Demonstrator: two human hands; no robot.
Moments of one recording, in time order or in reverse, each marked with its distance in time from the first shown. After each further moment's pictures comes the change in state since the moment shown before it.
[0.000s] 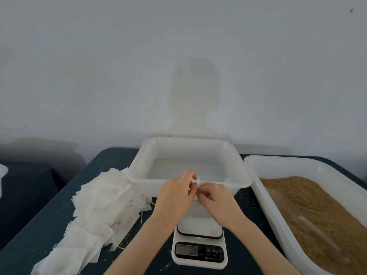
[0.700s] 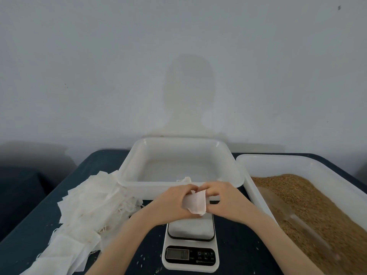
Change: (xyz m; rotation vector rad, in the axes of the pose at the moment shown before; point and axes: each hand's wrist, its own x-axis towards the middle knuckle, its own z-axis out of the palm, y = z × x) left_hand 0.009 -0.017 0.014 -0.267 -0.549 0.029; right_hand -0.005 0.026 -0.045 0.042 -0.178 -0.078
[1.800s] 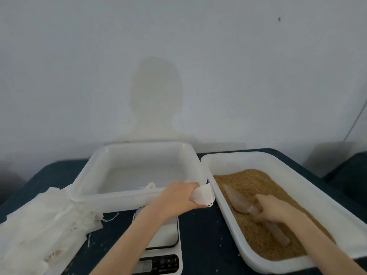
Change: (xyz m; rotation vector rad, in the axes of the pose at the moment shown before) left_hand 0.076 0.067 0.047 0.277 -0.058 0.079; right_hand -0.111 0.149 -0.101 -0.565 -0.180 0.848
